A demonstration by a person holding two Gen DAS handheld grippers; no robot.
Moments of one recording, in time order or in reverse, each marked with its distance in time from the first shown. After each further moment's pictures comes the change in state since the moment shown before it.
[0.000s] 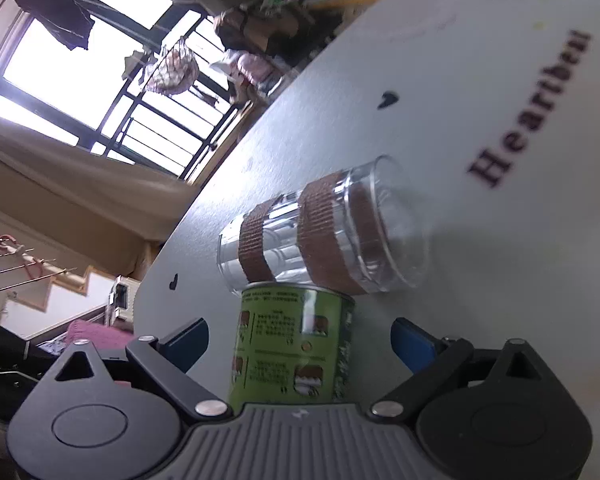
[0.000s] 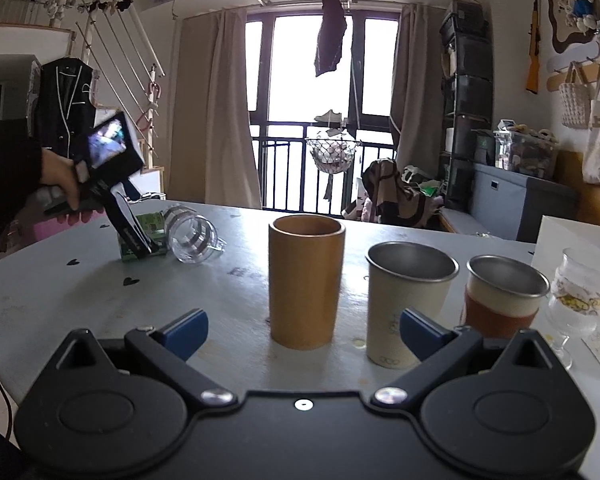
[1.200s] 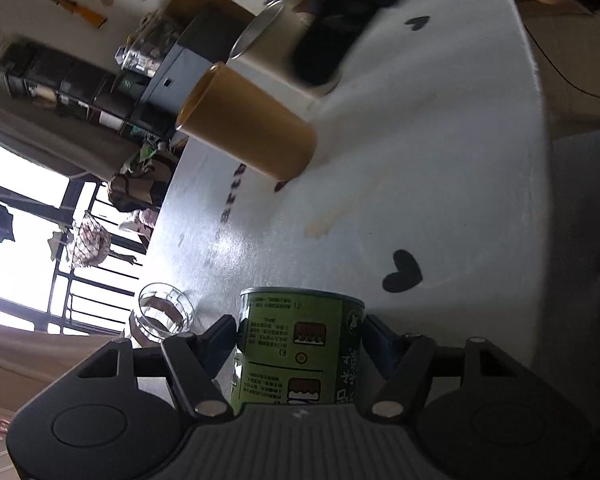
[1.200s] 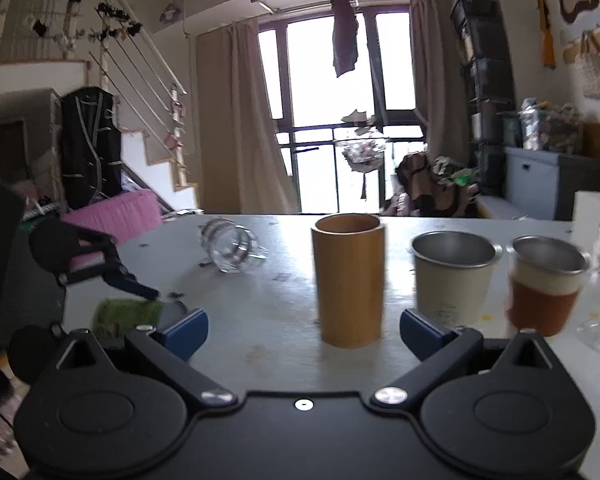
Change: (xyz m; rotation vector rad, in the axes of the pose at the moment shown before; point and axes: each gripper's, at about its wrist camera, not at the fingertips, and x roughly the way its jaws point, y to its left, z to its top) left arm -0.170 -0.161 -0.099 0.441 -0.375 -0.127; right arm 0.005 0.004 0.003 0.117 -0.010 0.198
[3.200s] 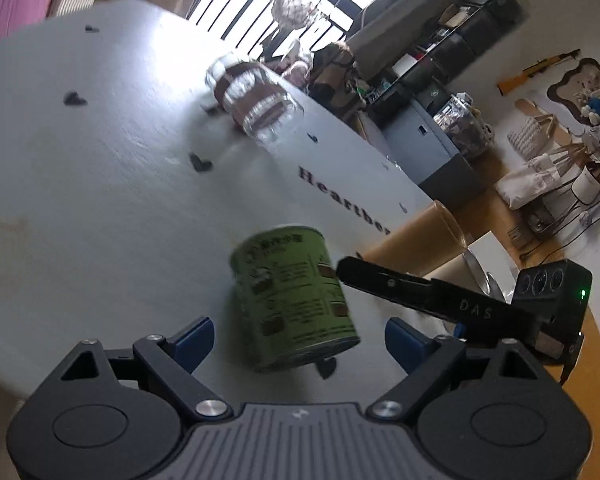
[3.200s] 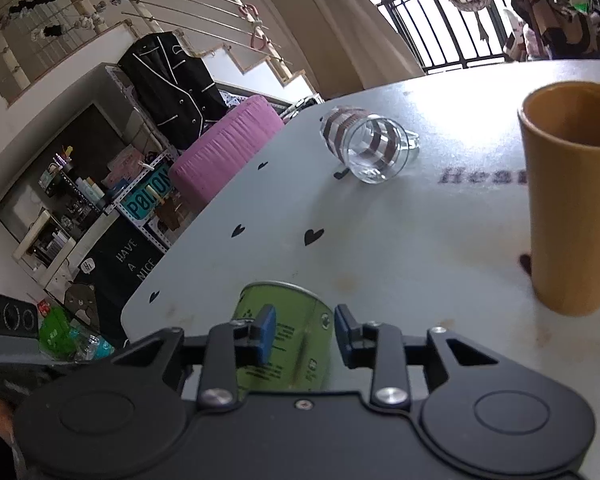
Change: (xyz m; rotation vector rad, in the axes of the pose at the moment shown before) left arm -0.023 0.050 -0.129 -1.769 -0.112 -0.384; right arm 0.138 0.024 0.025 0.248 0.448 0.433
